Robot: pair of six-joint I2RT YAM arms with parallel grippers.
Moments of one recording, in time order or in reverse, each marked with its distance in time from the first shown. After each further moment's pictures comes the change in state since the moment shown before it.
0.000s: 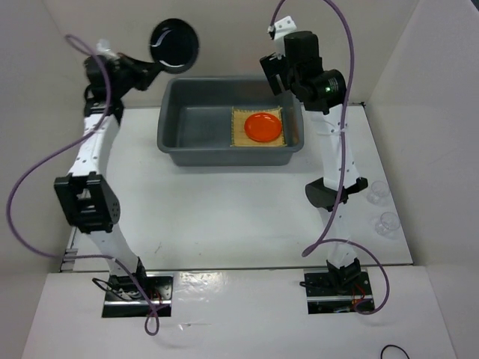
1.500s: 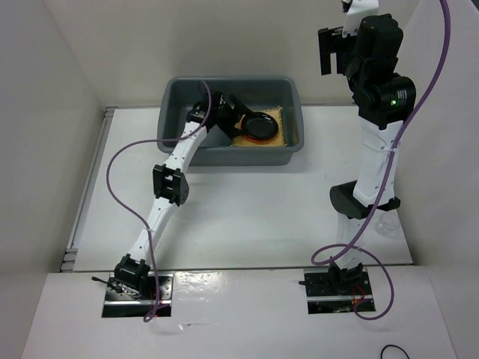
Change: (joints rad) left arm -0.491 1.224 1.365 -0.740 -0.010 -0.056; right arm -0.201 -0.237 0.006 0.049 0.007 0.034
